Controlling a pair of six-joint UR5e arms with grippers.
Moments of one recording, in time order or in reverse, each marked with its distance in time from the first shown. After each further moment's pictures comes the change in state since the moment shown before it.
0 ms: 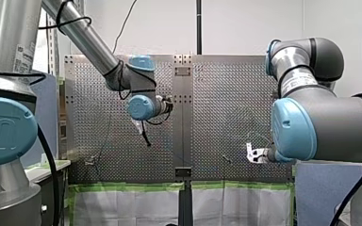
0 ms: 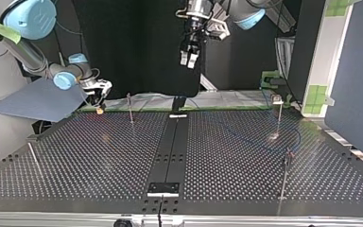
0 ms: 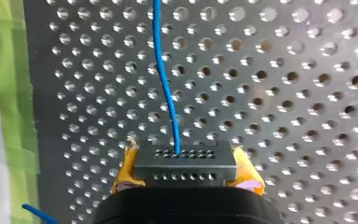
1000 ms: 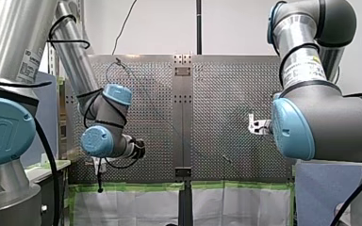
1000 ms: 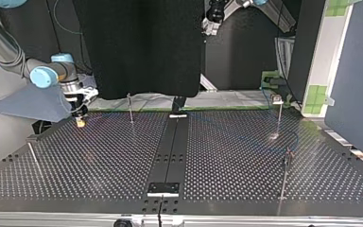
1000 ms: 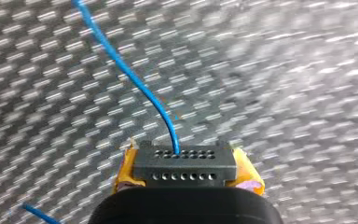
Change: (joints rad) left arm -0.020 -0.091 -0.319 0.033 -0.022 -0.005; right arm -0.008 -0.288 0.143 -0.109 0.017 0.107
